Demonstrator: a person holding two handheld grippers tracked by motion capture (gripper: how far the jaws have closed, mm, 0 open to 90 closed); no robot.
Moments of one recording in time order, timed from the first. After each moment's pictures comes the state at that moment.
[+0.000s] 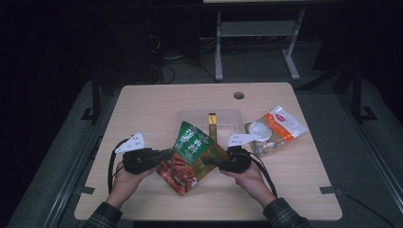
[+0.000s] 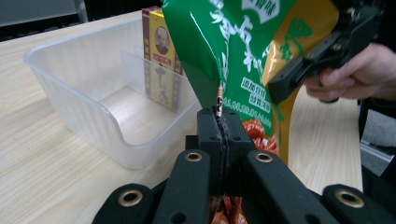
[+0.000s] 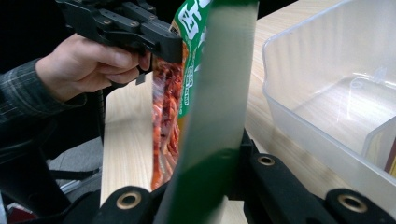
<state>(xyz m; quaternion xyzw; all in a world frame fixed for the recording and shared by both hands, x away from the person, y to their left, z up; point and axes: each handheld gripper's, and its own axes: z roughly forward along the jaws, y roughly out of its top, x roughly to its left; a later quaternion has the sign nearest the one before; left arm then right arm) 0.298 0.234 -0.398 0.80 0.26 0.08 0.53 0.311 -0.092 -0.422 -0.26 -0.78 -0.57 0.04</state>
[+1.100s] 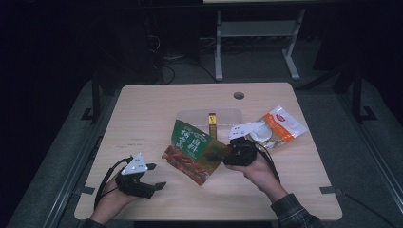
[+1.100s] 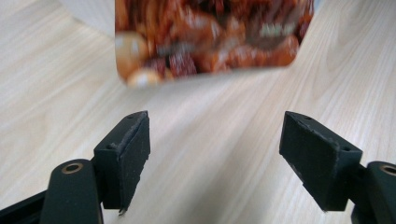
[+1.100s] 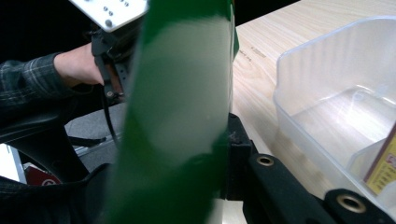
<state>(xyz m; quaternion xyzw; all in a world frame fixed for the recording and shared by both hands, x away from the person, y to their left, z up) 0.258 0.254 -0.430 0.87 0.27 0.12 0.39 0.312 -0.099 -0.375 -0.22 -0.82 -0.52 0.04</state>
